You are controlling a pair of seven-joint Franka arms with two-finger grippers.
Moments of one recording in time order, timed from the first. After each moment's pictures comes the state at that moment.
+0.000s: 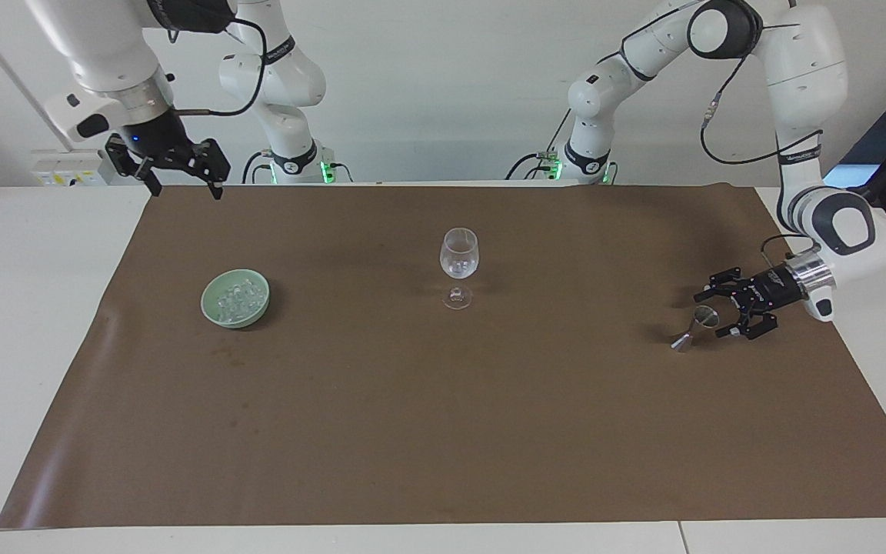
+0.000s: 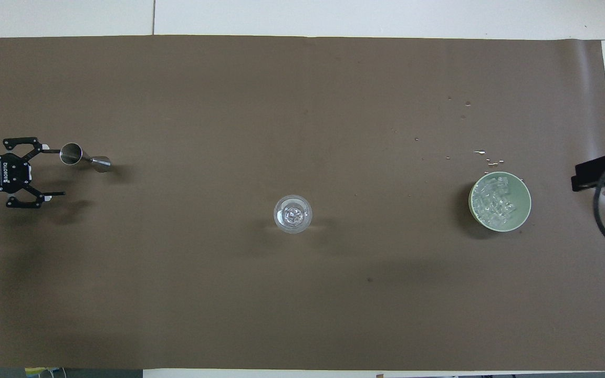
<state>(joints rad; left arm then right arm) 0.63 0.46 -0.23 -1.77 -0.72 1.78 -0.63 -0.14 -0.11 0.07 -1.62 -0.02 1.42 0.00</state>
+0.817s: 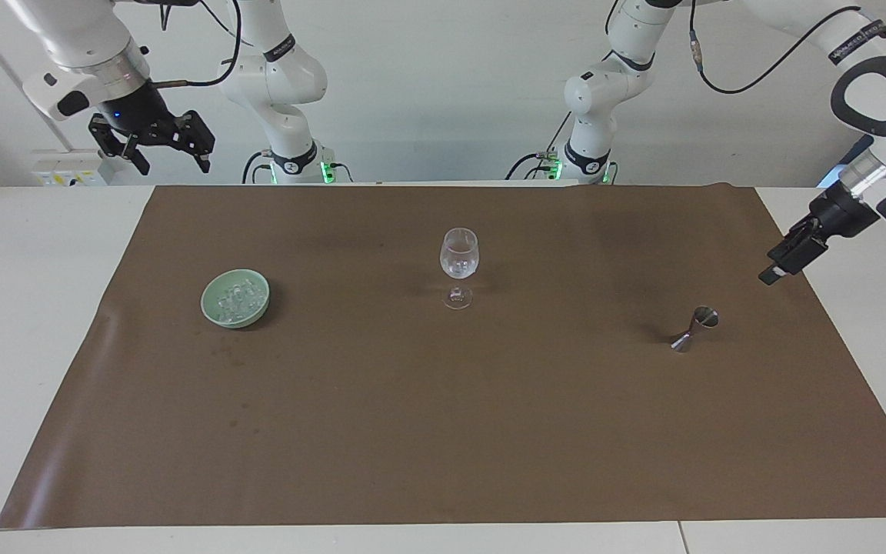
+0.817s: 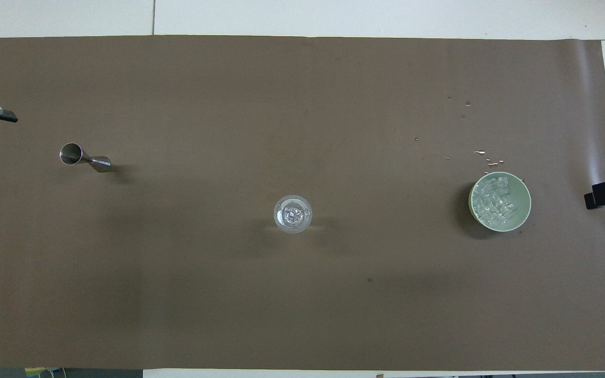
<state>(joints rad) 0.37 0.09 -0.24 -1.64 -0.22 1.77 -0.44 0.00 -0.14 -0.06 -1.65 -0.01 1.41 -0.07</state>
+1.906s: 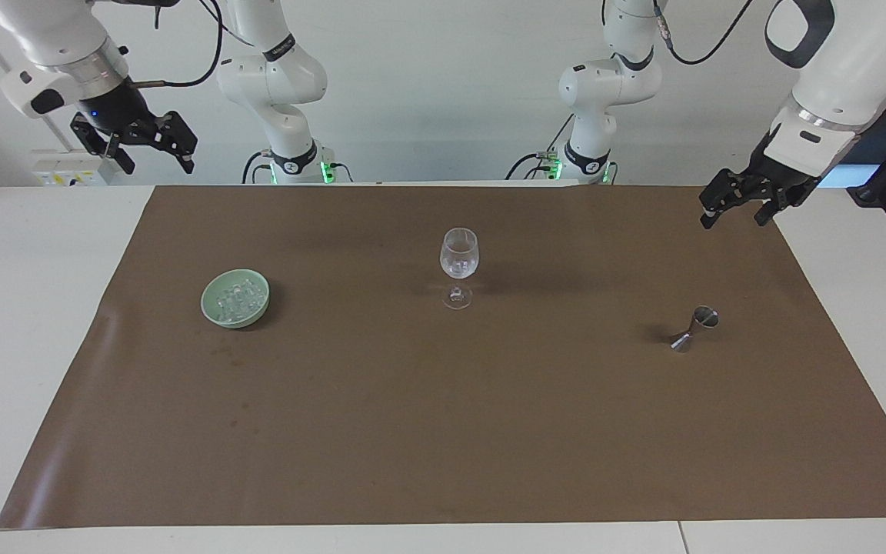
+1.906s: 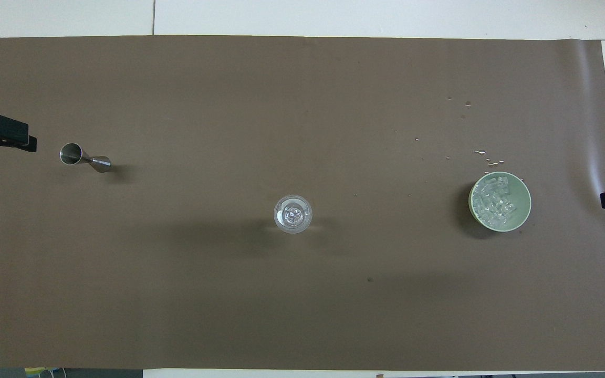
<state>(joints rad) 0.03 0.03 -0.05 -1.51 -0.04 1.53 0.00 0.01 -0.15 -0.11 -1.66 -0.01 1.43 -0.07</state>
